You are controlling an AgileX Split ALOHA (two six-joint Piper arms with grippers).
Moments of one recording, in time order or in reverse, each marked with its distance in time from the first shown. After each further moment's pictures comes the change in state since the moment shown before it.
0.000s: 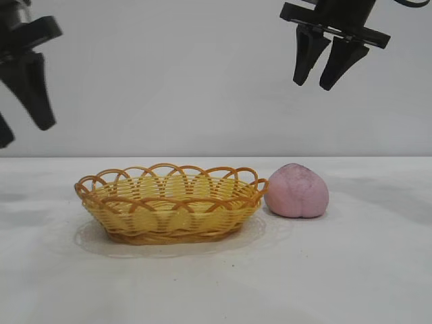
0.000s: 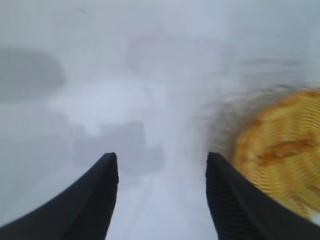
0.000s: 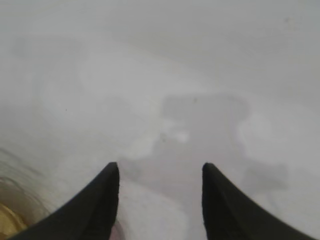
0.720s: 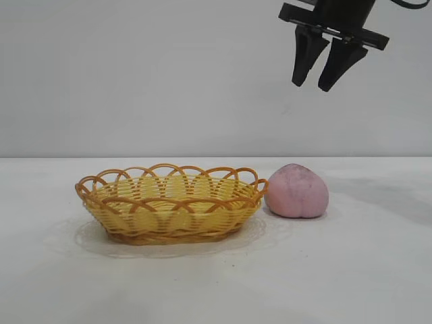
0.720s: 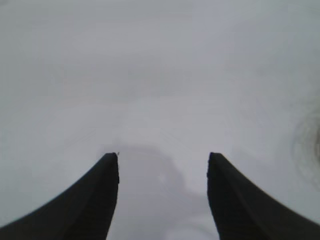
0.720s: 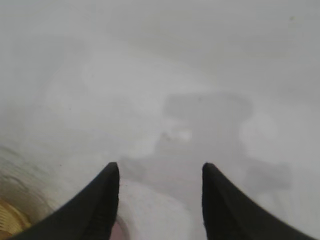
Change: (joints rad) left arm -0.002 -1.115 0.490 0.198 0.388 -0.200; right arm 0.024 0.041 0.000 0.036 -0.002 -0.004
